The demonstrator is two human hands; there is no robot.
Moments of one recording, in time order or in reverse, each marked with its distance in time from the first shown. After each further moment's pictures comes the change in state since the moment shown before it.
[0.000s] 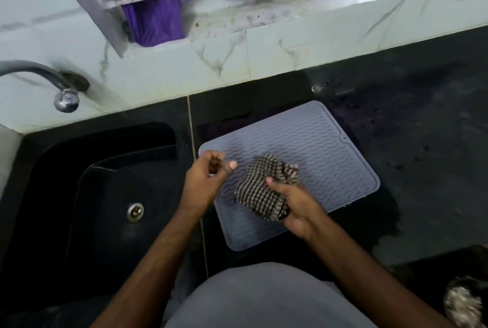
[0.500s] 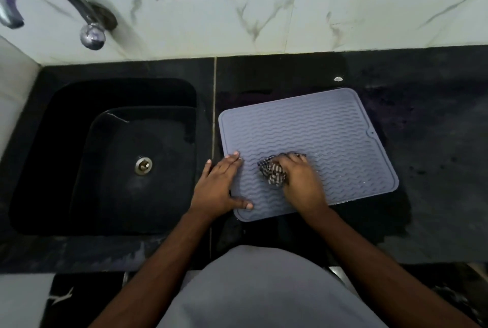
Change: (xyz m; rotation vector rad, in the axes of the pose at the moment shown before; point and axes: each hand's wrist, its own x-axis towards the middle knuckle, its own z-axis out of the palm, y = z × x) left_hand -0.043 -0.095 0.015 0.674 -0.259 0.132; right_hand 0.035 0.014 -0.031 -1.799 -0.042 -0.863
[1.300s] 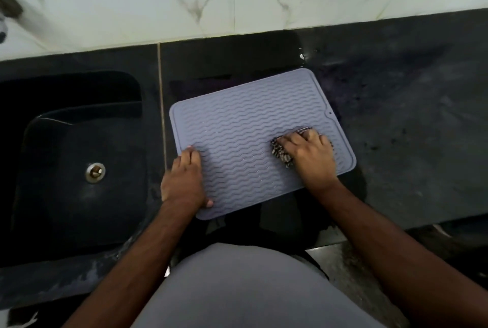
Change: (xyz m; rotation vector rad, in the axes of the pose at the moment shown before) left_hand 0.020 0.066 -0.016 0.334 -0.127 -0.259; right_hand -0.007 0.115 -0.046 -0.659 0.142 -0.110
